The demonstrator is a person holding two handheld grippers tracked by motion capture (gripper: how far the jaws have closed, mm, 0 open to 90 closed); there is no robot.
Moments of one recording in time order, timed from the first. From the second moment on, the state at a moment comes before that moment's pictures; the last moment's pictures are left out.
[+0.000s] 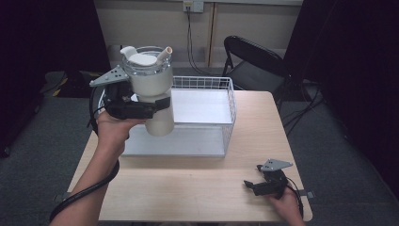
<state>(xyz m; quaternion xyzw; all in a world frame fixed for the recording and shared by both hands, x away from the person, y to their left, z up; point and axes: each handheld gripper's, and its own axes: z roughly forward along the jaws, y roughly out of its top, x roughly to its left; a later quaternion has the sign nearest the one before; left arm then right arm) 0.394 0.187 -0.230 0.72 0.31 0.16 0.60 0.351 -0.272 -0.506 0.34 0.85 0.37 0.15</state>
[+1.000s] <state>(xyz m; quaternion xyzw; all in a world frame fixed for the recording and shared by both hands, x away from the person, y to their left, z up) 0.421 0.176 -0.215 0.72 0.32 0.17 0.60 0.351 -0.272 -0.506 0.34 0.85 0.37 0.15</state>
